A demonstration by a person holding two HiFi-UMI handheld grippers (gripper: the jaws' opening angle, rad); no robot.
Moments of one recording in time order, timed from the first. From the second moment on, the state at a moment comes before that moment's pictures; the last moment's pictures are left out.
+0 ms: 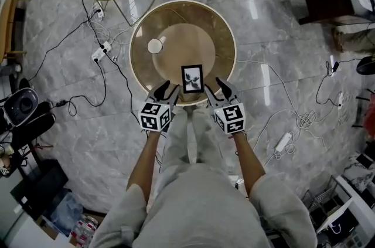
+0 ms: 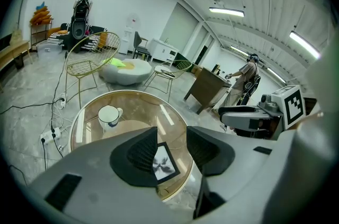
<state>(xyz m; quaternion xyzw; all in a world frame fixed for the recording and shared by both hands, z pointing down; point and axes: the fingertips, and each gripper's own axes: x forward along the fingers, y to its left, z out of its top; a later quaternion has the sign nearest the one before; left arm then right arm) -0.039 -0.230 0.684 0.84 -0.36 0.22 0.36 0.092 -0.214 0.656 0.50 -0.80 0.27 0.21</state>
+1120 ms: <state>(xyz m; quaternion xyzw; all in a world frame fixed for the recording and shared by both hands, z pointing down) -0.022 -0.205 0.802 0.82 -0.33 0.25 0.40 0.080 -0.187 0.778 0.47 -0.78 0.31 0.27</state>
